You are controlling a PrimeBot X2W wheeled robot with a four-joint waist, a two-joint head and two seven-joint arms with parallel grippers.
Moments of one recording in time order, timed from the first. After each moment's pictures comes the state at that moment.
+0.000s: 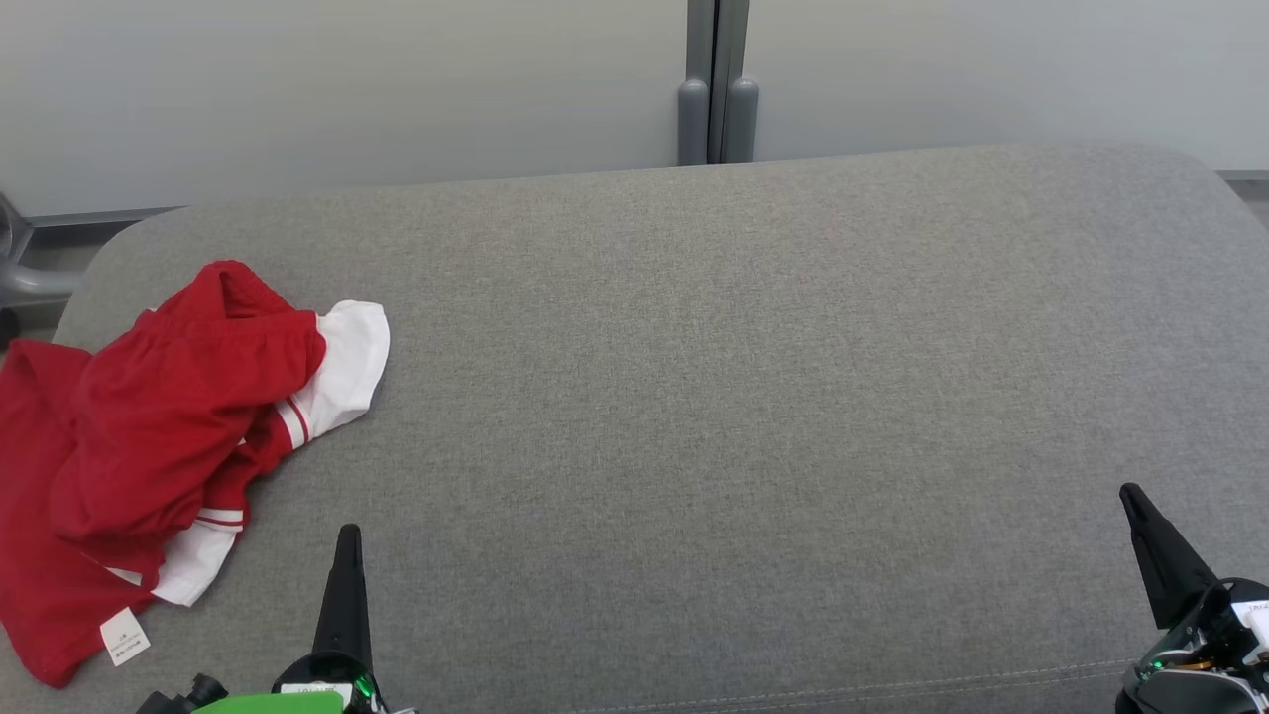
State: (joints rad) left arm 0.14 0.05 -0.15 -0.02 -1.60 -0.13 -0.16; right arm 0.03 -0.05 -0.36 0.12 1.63 0.13 0.39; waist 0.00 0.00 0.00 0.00
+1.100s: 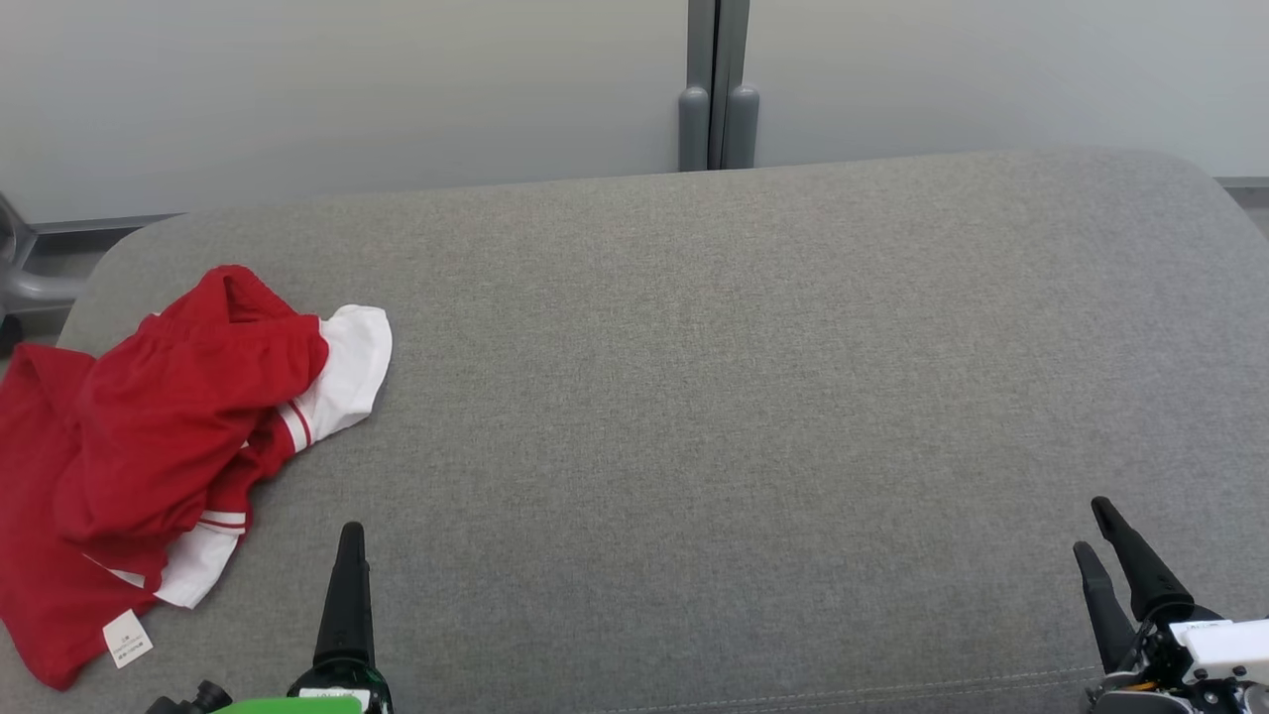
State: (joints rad) left arm 0.14 0.05 -0.15 0.03 -1.54 -0.11 -0.17; right arm 0.06 -0.03 -0.28 0.16 1.57 0.13 0.29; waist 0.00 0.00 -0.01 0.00
